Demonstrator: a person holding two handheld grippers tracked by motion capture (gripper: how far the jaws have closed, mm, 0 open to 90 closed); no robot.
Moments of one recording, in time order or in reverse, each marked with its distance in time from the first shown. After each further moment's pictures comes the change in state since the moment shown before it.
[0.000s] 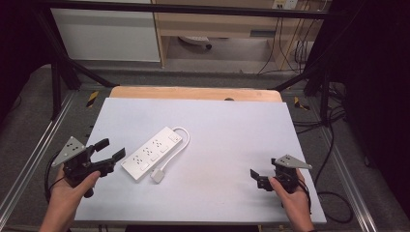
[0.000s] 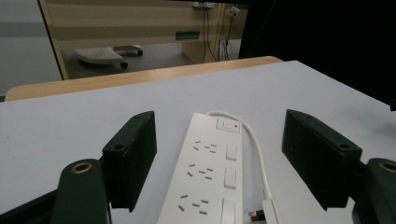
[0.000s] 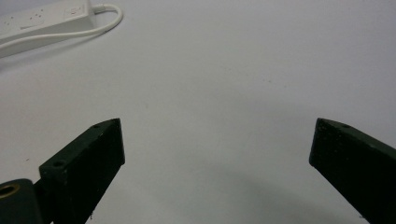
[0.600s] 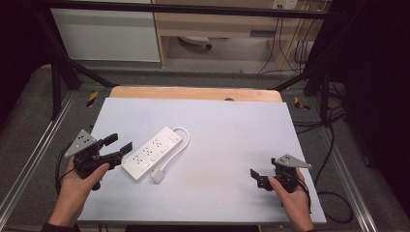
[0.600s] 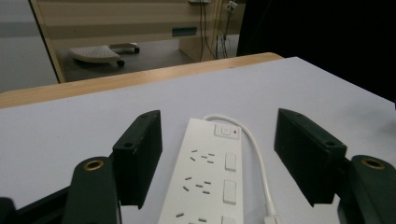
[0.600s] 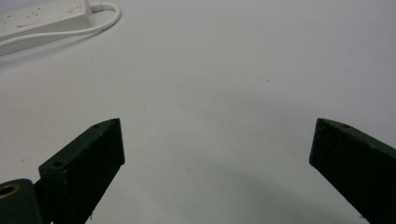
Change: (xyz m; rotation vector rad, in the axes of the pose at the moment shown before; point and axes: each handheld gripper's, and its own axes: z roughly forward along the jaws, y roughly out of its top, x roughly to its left) left arm -0.002 0.007 0.022 0.021 -0.011 0.012; right arm -0.001 0.000 0.002 0.005 -0.002 0.002
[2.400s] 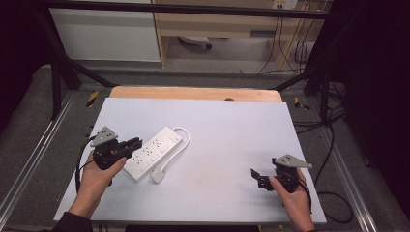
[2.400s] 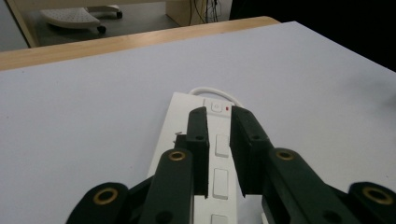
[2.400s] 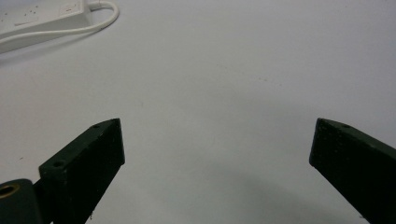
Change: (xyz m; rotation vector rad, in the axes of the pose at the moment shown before) left arm -0.002 -0.008 0.046 0.146 -0.047 -0.010; right arm -0.001 0.001 -0.002 0.006 -0.004 -0.006
